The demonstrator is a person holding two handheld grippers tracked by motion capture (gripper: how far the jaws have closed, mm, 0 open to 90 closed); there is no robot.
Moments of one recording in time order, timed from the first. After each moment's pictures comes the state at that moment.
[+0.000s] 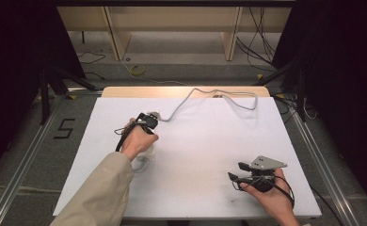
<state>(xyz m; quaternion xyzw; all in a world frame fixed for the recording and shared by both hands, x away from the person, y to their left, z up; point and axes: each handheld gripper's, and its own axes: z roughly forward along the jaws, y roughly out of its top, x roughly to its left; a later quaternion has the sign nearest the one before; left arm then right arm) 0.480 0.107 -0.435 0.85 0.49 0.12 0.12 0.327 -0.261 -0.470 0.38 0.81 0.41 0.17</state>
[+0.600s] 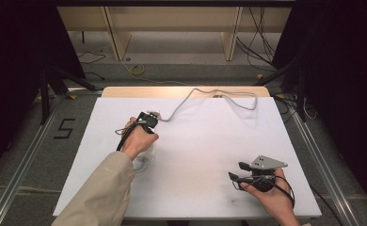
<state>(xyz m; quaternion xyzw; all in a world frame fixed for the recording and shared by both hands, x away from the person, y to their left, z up) 0.482 0.109 -0.436 0.85 0.50 0.15 0.12 0.328 -0.262 -0.470 0.38 0.81 0.41 0.17</state>
